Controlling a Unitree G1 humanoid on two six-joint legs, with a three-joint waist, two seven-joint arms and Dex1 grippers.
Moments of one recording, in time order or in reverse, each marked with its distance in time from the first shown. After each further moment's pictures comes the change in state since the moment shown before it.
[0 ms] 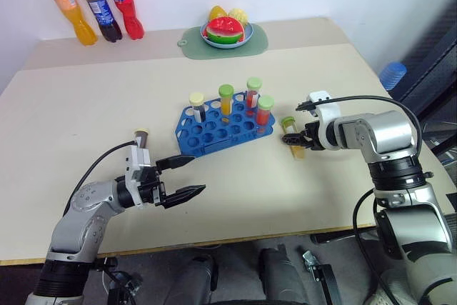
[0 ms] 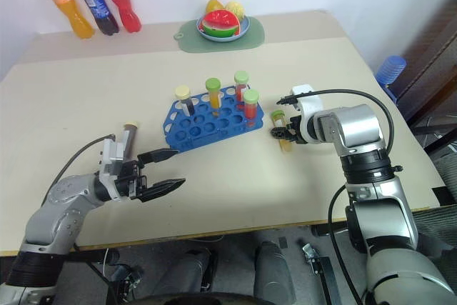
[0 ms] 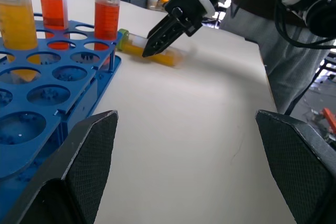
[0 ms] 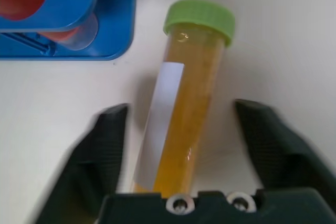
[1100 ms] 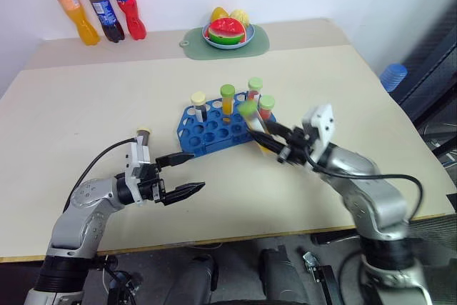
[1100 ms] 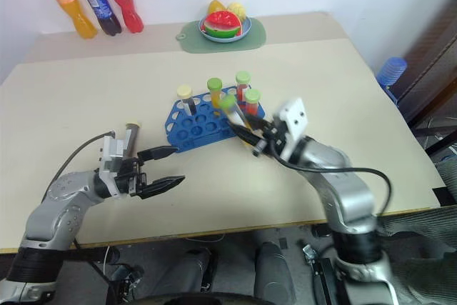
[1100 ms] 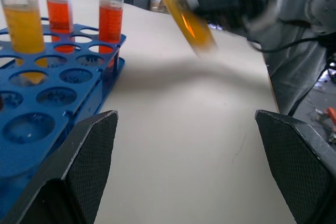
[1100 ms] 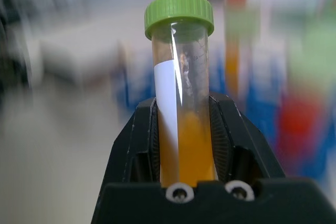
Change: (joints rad) left arm -0.026 0.005 -0.001 0.024 0.000 -0.002 -0.010; right arm 0.406 0.316 -0.091 -0.468 0.097 -0.860 0.081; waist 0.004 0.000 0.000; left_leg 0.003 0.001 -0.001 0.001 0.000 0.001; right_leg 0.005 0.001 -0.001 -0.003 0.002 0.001
